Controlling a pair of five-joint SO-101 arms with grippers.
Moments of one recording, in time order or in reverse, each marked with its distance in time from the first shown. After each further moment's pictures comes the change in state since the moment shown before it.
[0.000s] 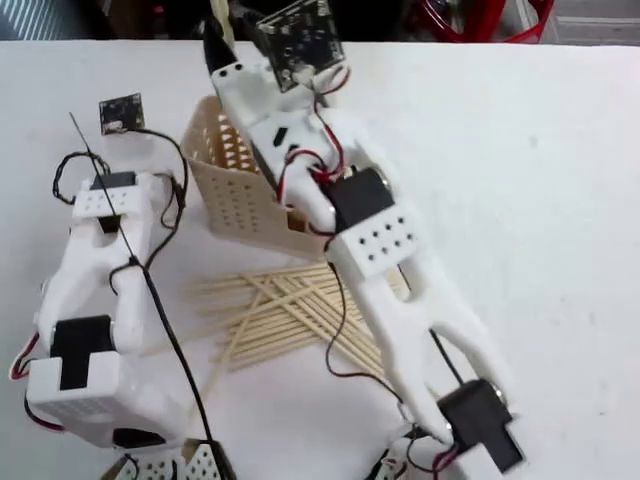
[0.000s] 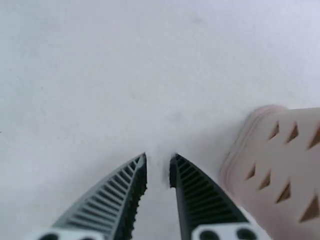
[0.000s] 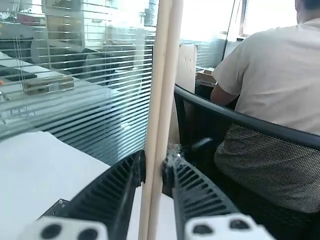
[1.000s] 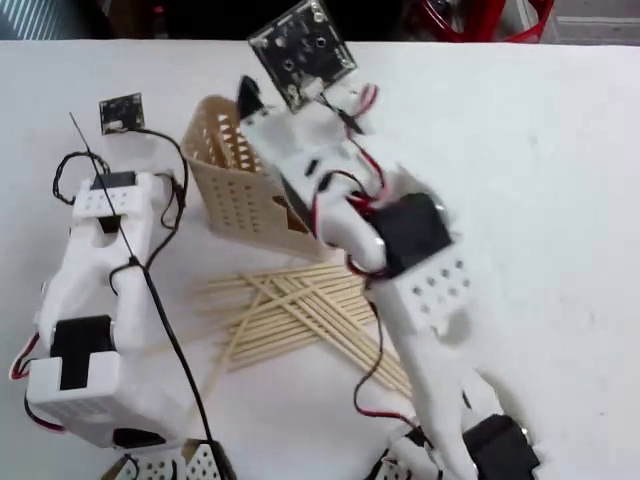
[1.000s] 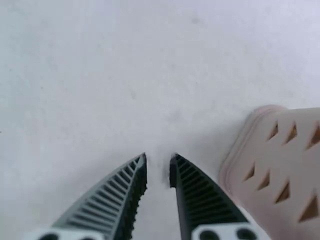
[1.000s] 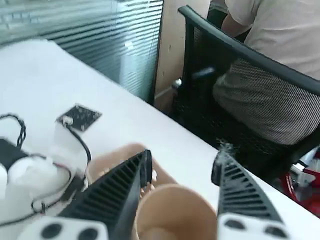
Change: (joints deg) left arm 0.0 0.0 0.0 0.0 0.0; right arm 0.9 -12.3 -9.4 41.5 9.0
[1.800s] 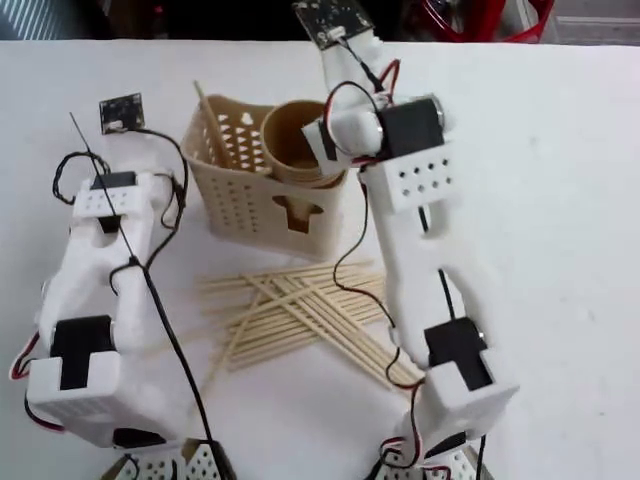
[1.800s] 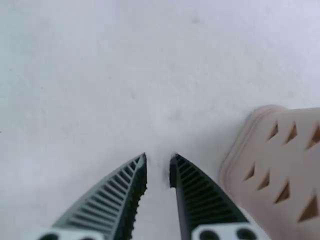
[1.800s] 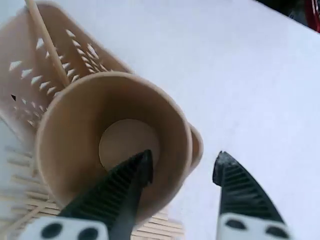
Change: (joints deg) left arm 0.0 0.0 0.0 0.0 0.0; right arm 11.3 31.1 -27.3 33.1 -3.2
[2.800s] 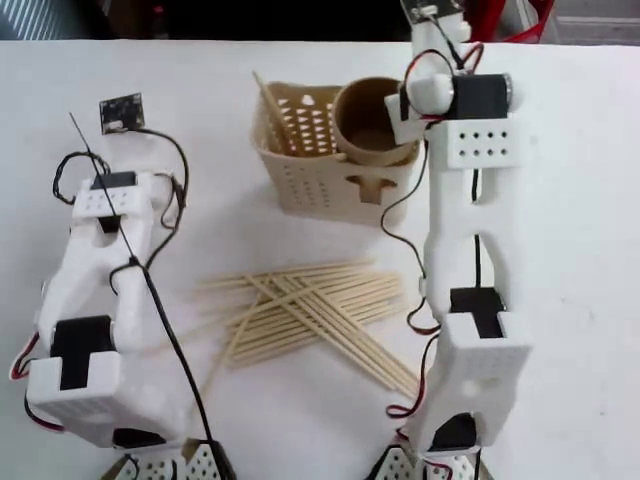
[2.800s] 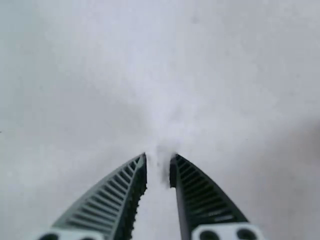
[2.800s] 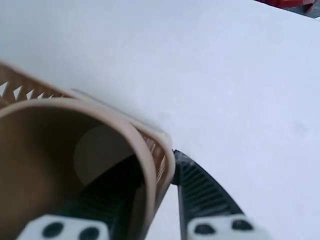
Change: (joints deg) left arm 0.0 0.0 0.0 0.0 0.0; right arm 17.2 9.9 -11.2 -0.5 2.9
